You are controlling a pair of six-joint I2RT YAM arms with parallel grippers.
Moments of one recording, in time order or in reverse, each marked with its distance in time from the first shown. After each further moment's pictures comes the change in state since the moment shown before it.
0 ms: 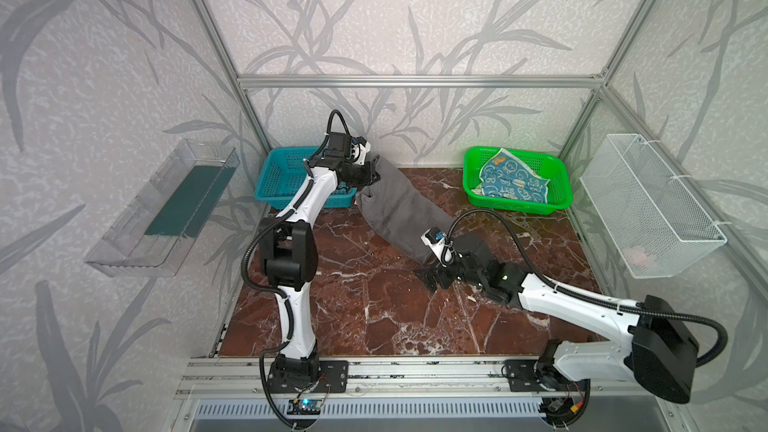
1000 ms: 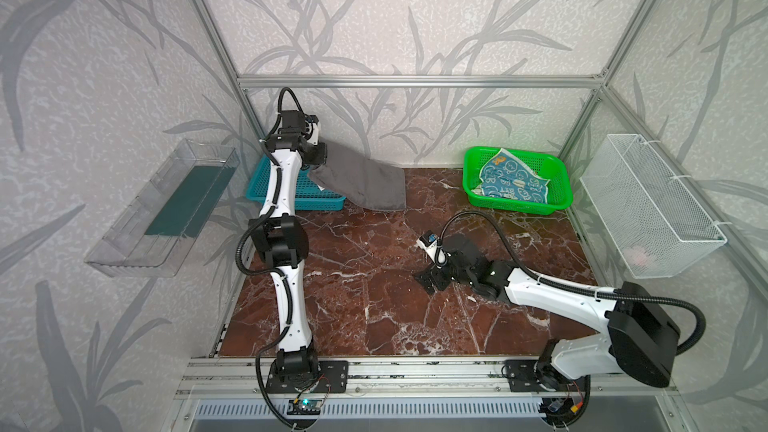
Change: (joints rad) left arm 0.242 0.264 0.566 -0.316 -0.339 0.337; right arm 0.000 0.120 0.044 -0.051 0.013 0.018
